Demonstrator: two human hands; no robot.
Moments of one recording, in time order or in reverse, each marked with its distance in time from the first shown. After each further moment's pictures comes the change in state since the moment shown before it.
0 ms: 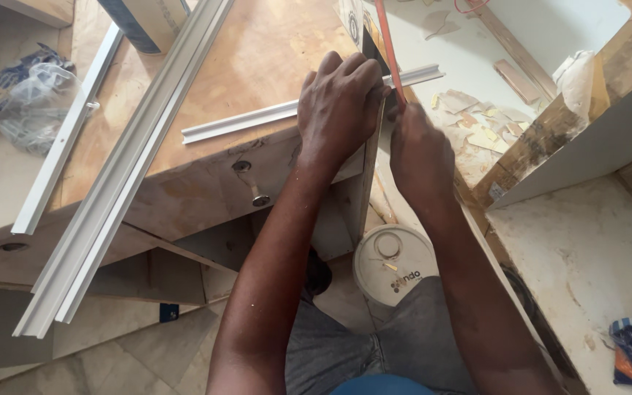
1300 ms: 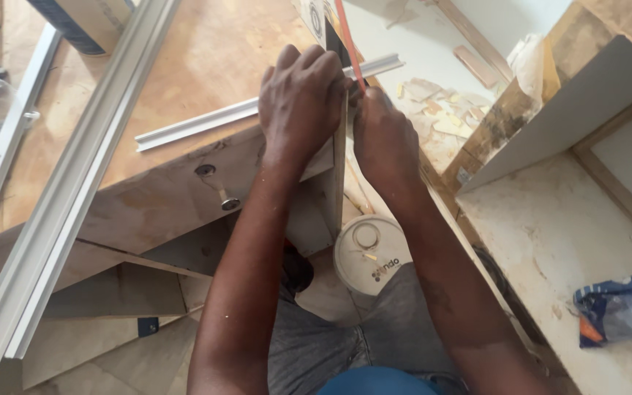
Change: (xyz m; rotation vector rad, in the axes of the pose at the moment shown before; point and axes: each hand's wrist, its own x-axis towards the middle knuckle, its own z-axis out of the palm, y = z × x) left_hand 0.003 0.000 0.001 0.033 -0.009 0.027; right_hand 0.010 0.007 0.006 -0.064 0.020 0.040
